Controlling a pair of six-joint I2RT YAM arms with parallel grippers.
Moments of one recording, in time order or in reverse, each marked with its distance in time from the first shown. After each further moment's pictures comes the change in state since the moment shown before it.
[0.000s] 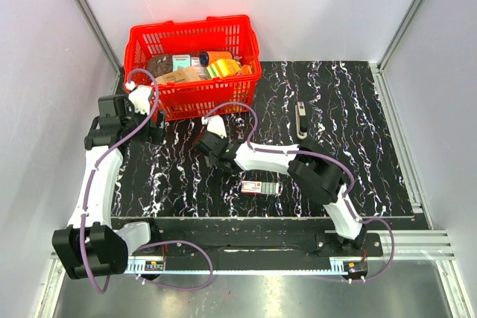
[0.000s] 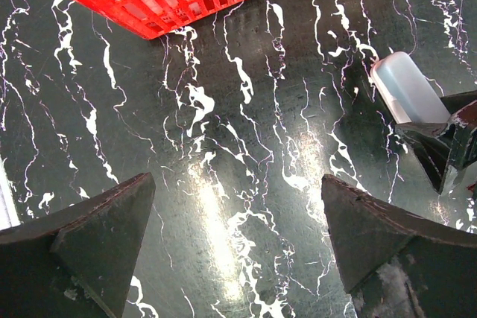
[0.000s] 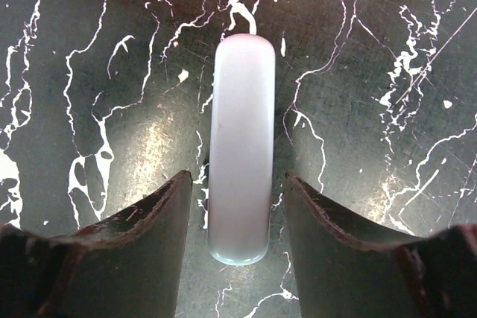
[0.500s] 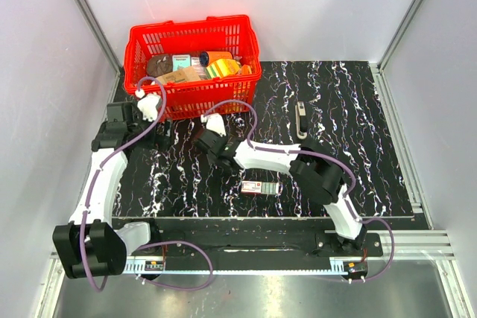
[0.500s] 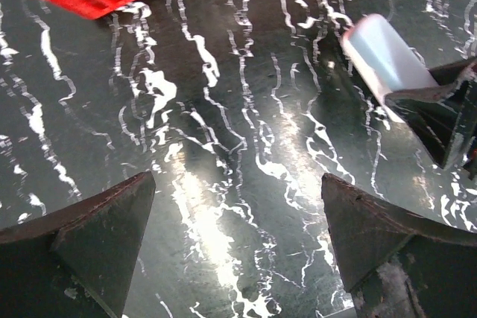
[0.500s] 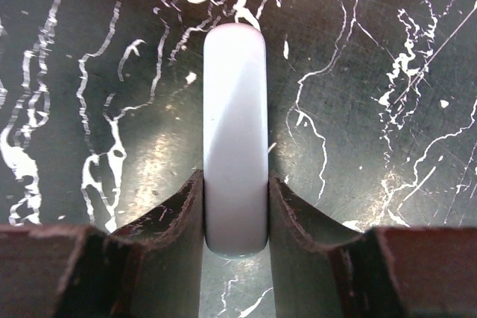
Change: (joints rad) left arm -0.024 0.000 -0.080 0.018 0.039 0.002; right arm 0.000 -0.002 0.030 -0.056 -0.002 0.010
